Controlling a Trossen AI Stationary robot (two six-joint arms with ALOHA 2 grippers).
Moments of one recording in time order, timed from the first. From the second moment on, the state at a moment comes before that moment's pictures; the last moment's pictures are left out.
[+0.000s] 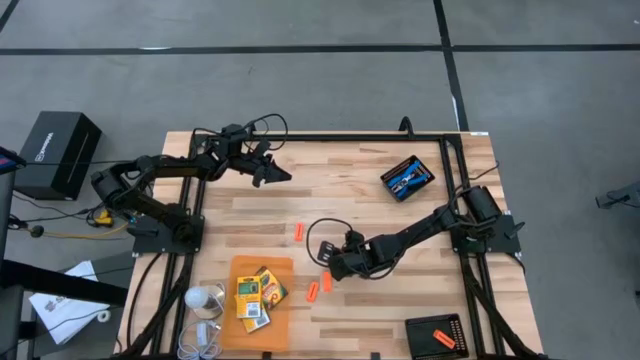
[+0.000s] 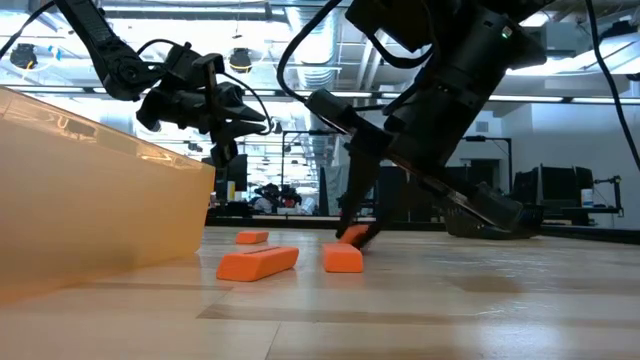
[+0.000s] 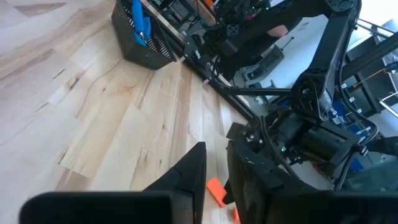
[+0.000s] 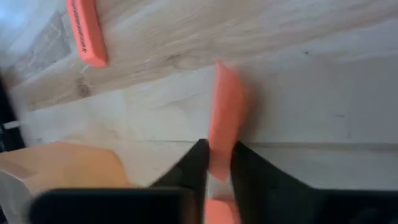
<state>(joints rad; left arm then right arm) 0.75 1.42 0.54 0.53 0.92 -0.50 0.33 1.98 1.14 -0.21 0.33 2.09</state>
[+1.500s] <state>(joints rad) 0.80 1.42 0.54 0.52 0.93 -0.50 0.94 1.69 1.32 -0.75 0.12 2.09</state>
